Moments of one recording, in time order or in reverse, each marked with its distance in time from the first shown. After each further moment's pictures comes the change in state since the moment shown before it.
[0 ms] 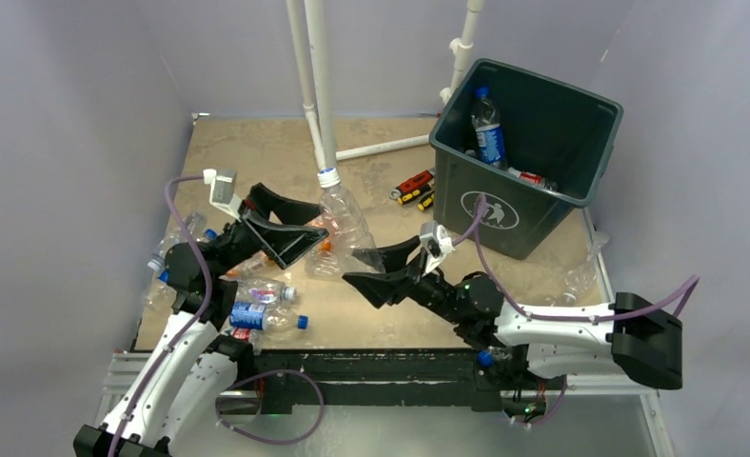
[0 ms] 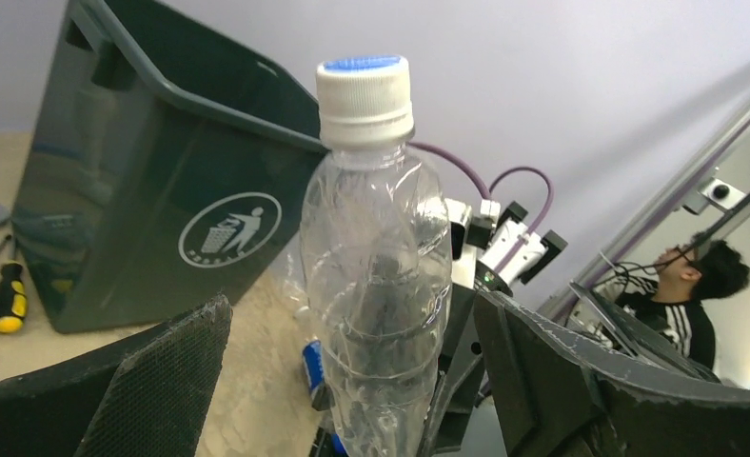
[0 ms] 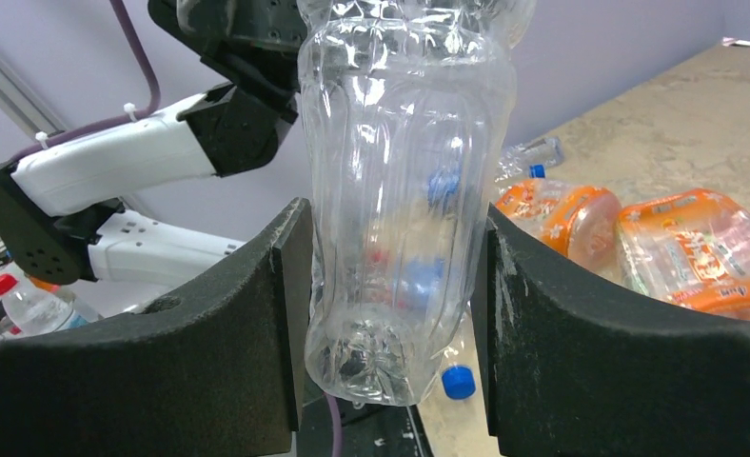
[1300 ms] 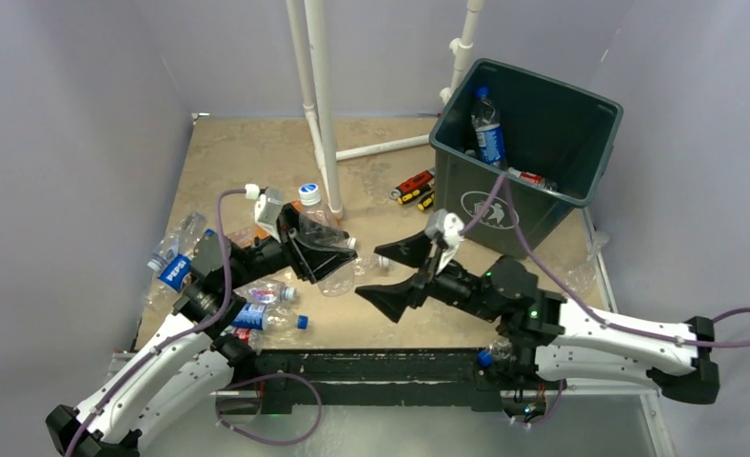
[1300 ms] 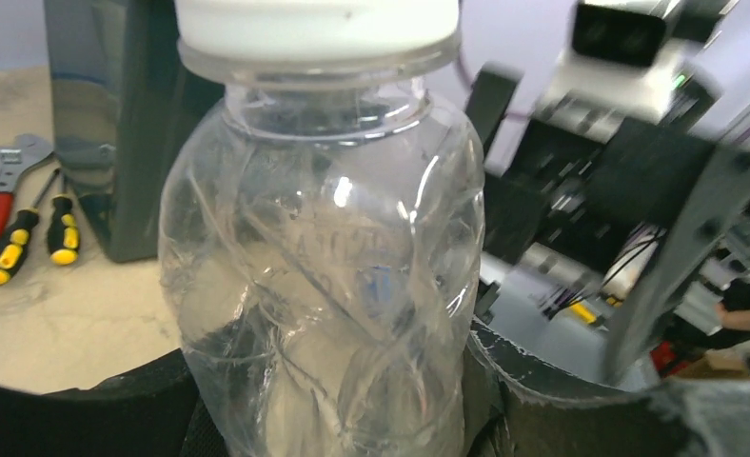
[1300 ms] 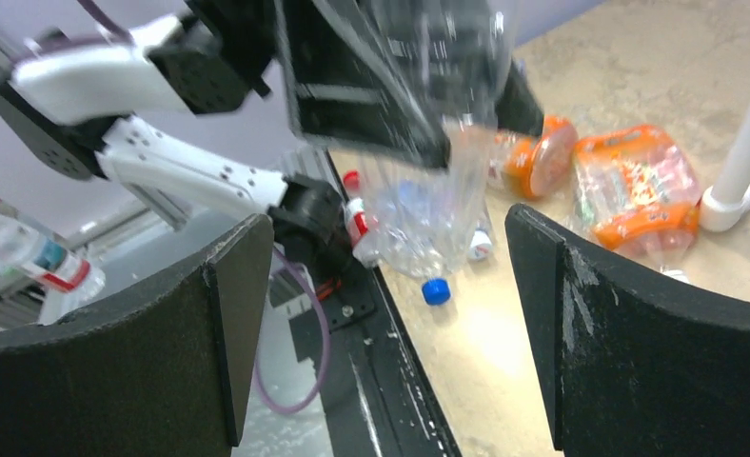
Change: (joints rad) left arm -0.330 -0.015 0.045 -0.383 -0.180 0.434; right arm 0.065 -0.271 0.278 -0.843 0.021 -0.112
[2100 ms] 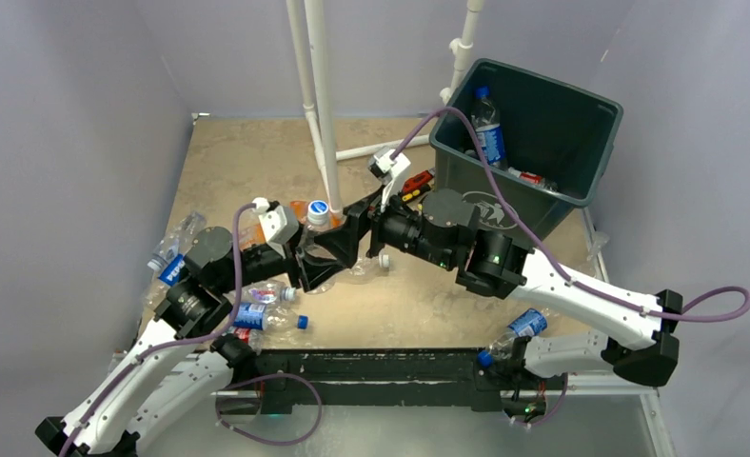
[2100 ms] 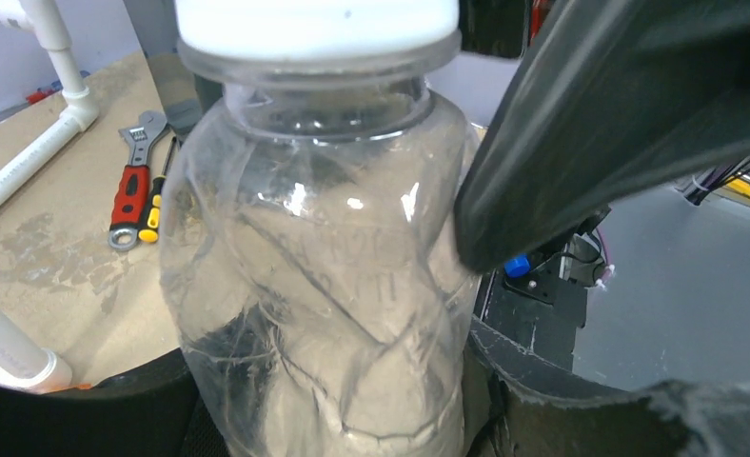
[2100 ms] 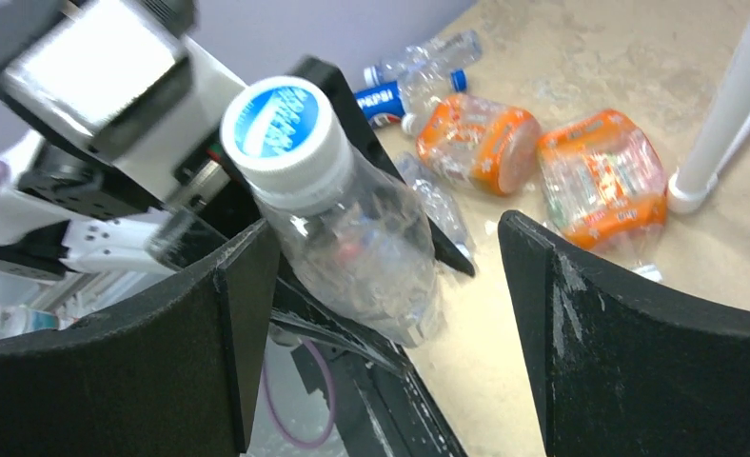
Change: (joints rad) left arm -0.010 -0.038 0.140 -0.440 -0.016 0.481; right arm -0.123 0.380 0.590 -0.449 0.003 0.092
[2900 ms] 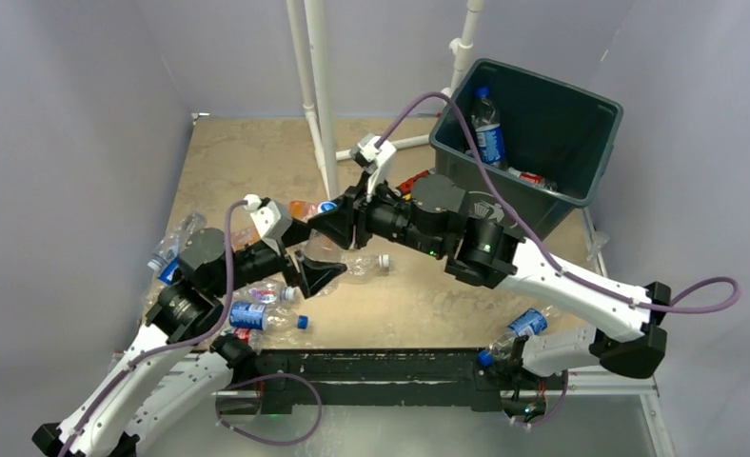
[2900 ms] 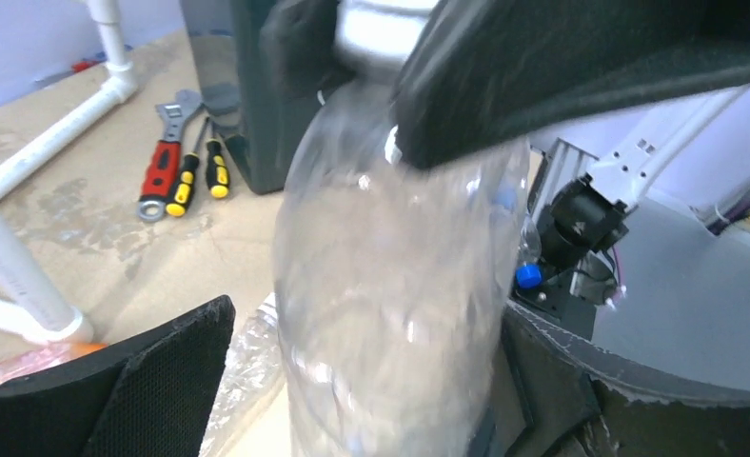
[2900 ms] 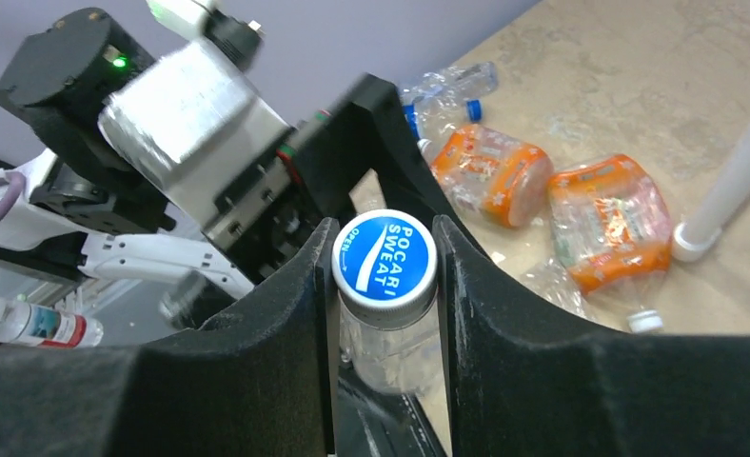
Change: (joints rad) left arm -0.002 -0.018 0.031 -0.090 -0.061 -0.026; right arm -0.015 0.109 0.159 -0.005 -0.081 -0.033
